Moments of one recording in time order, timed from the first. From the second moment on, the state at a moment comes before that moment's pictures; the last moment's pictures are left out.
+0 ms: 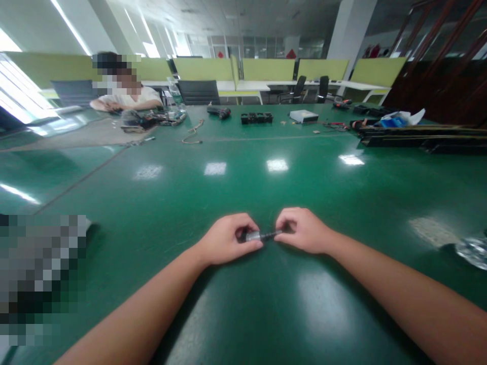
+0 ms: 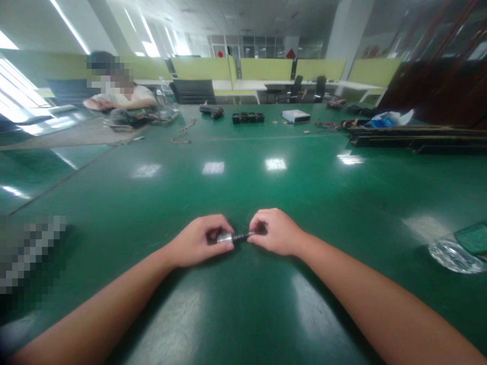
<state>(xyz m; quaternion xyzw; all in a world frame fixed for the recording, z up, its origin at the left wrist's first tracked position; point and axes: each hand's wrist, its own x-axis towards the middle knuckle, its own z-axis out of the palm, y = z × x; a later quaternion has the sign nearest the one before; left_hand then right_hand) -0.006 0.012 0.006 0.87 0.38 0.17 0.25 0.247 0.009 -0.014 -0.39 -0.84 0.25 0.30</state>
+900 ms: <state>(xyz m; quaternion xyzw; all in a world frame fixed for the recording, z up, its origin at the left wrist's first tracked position) -0.009 0.013 0.002 0.84 0.36 0.22 0.32 0.249 0.010 -0.017 -0.38 -0.86 0.22 0.26</state>
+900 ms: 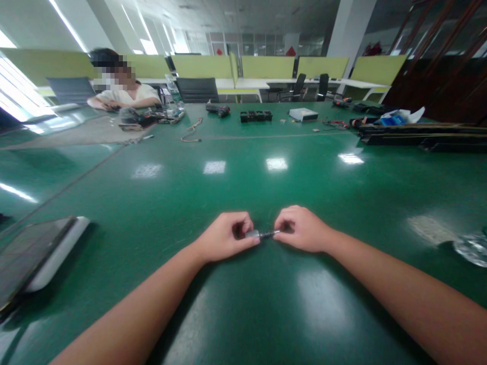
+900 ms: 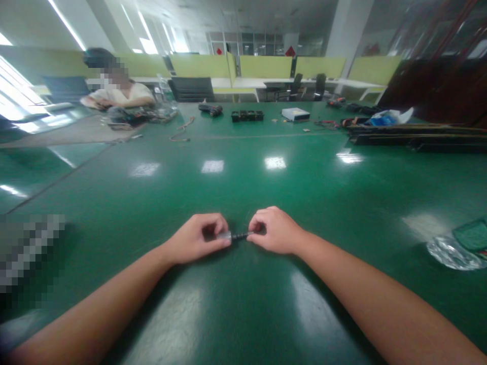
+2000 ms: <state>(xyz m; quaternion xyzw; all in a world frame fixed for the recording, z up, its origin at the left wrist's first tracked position) -0.001 0.014 0.003 0.87 0.39 0.20 0.25 0.235 0.006 -0.019 -0.33 -0.89 0.19 0.26</state>
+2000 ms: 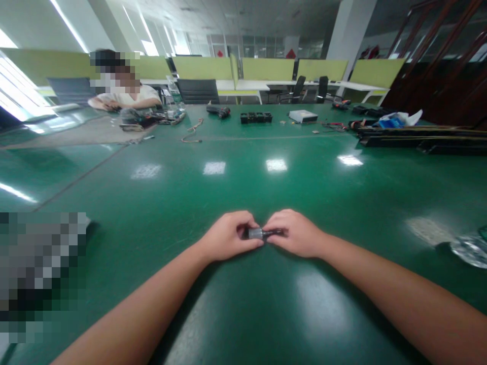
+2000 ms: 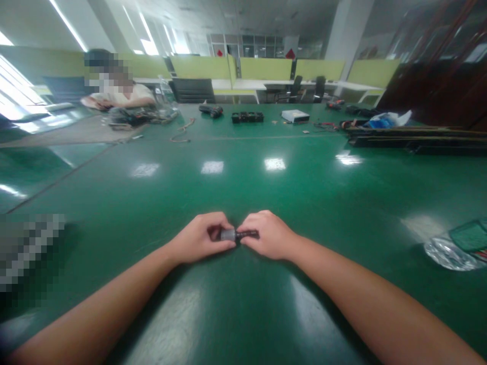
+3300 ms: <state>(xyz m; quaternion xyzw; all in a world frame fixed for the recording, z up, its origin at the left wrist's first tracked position) -0.004 0.014 0.001 0.87 0.38 0.20 0.26 0.240 0.005 -0.018 -0.34 -0.88 0.20 0.26</state>
